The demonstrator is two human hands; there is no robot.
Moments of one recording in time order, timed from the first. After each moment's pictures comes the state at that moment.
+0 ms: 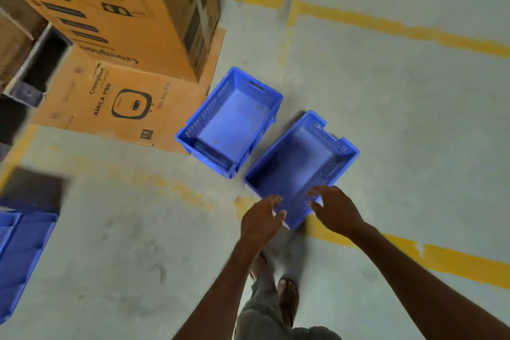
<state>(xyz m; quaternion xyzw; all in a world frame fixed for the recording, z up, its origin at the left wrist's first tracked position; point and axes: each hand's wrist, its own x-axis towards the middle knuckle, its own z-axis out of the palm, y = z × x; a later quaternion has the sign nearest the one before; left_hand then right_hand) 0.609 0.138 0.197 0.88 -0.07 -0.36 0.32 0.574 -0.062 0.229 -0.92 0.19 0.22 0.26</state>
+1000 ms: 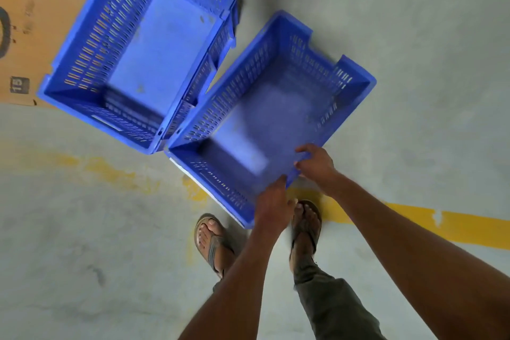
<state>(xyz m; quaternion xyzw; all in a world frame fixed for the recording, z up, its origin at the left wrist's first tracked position) 0.604 -0.062 -0.132 0.87 -0.10 -0.44 0.21 0.637 -0.211 -0.140 -0.73 0.45 0.27 0.43</state>
